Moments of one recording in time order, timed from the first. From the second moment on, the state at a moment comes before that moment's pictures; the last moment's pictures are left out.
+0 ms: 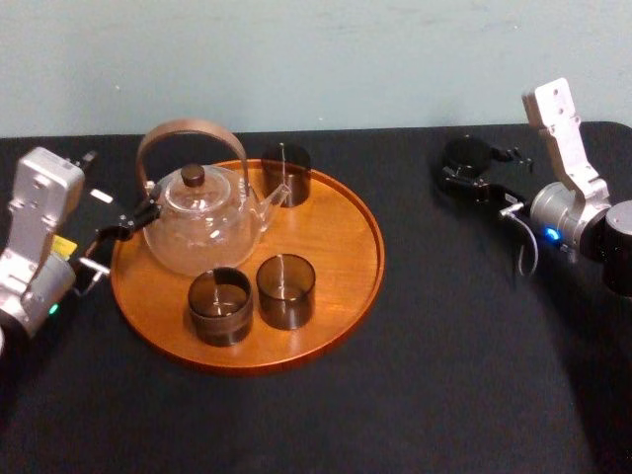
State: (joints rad) left arm -0.20 0.60 0.45 -1.41 -0.25 -0.12 0.03; right arm 0.58 0.28 -0.25 -0.82 0.13 0.05 0.38
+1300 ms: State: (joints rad) left arm -0.20 0.60 0.45 -1.41 -0.25 -0.12 0.03; right arm 0.58 0.28 -0.25 -0.82 0.13 0.05 0.38
